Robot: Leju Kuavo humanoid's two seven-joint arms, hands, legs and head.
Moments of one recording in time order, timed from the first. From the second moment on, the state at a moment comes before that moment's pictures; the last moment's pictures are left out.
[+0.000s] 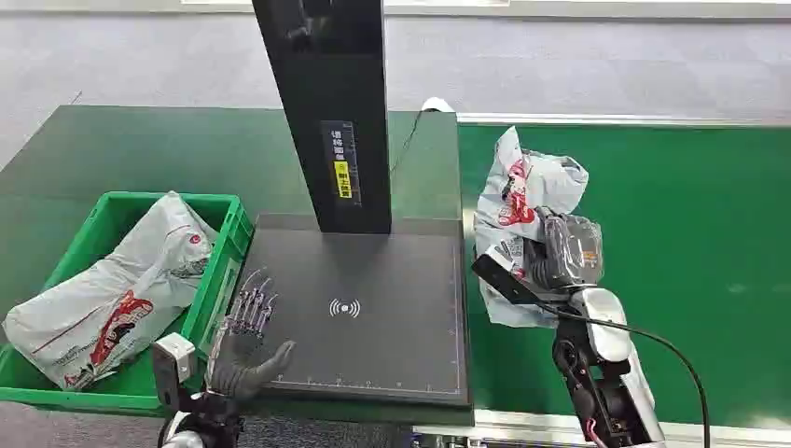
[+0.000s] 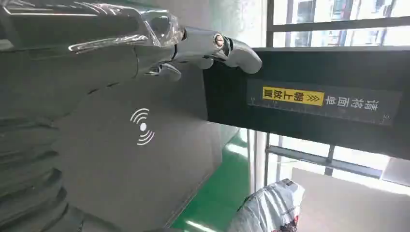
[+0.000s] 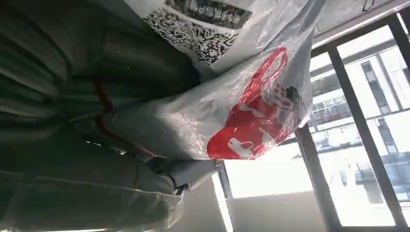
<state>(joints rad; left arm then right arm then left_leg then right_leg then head) 0.08 -0.10 -0.10 -1.55 -0.05 -0.24 -0.43 -0.32 -0.09 0.15 -1.37 1.08 -0.35 -0.07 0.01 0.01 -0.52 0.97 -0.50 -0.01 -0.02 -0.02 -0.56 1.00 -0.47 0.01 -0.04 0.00</state>
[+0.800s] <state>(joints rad) 0.06 -0.10 -0.10 -1.54 -0.04 -0.25 -0.45 -0.29 -0.07 0.14 -1.45 0.82 -0.42 -0.33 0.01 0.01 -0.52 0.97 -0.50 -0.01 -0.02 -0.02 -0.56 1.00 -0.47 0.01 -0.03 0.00</state>
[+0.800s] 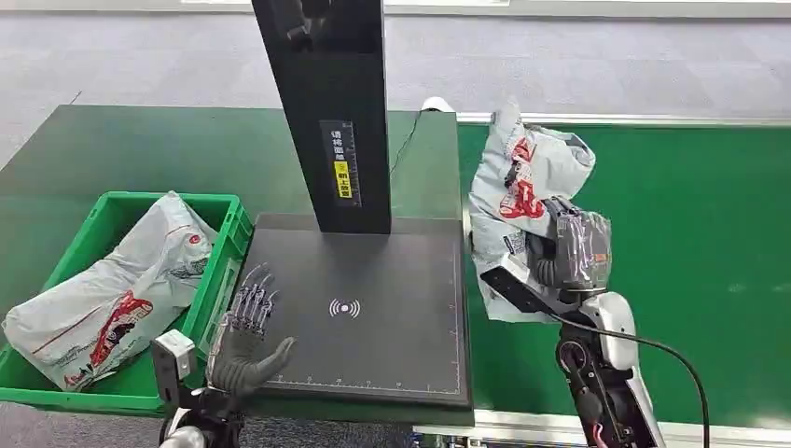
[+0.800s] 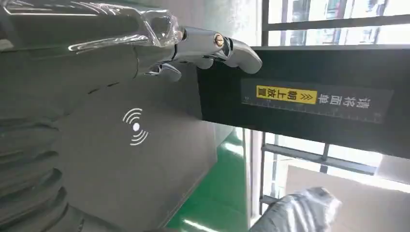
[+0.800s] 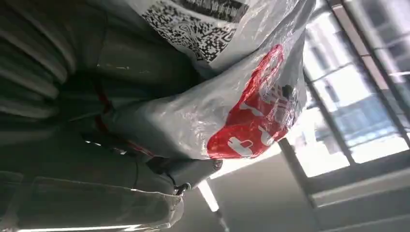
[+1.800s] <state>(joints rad) 0.00 -0.08 -0.10 -1.51 0.00 -0.20 -0.51 -0.46 -0.13 0.71 -1.27 0.56 0.36 -0.48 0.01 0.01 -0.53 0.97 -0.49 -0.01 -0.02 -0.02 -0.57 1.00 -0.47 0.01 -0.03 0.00</state>
